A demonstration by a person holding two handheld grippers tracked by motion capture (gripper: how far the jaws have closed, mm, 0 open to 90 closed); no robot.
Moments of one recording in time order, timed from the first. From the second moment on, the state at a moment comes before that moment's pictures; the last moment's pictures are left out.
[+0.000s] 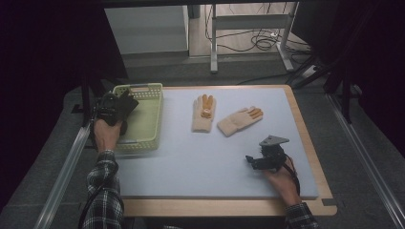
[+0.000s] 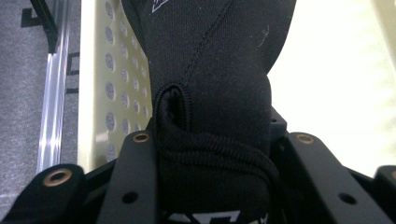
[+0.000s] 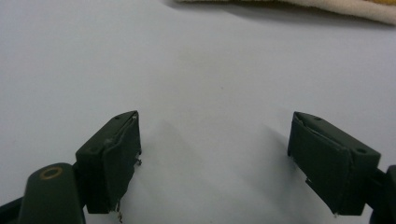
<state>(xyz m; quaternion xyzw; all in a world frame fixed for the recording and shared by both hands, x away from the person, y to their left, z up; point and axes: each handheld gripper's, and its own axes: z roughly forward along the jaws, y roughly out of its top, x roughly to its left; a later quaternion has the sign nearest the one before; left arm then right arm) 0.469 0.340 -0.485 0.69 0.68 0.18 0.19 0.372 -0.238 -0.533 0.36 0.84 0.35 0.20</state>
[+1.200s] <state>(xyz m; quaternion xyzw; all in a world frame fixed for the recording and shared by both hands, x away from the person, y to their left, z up) 0.456 0.342 -0.474 0.70 0.66 0.17 0.22 0.372 -0.238 -0.533 0.36 0.84 0.35 0.20</state>
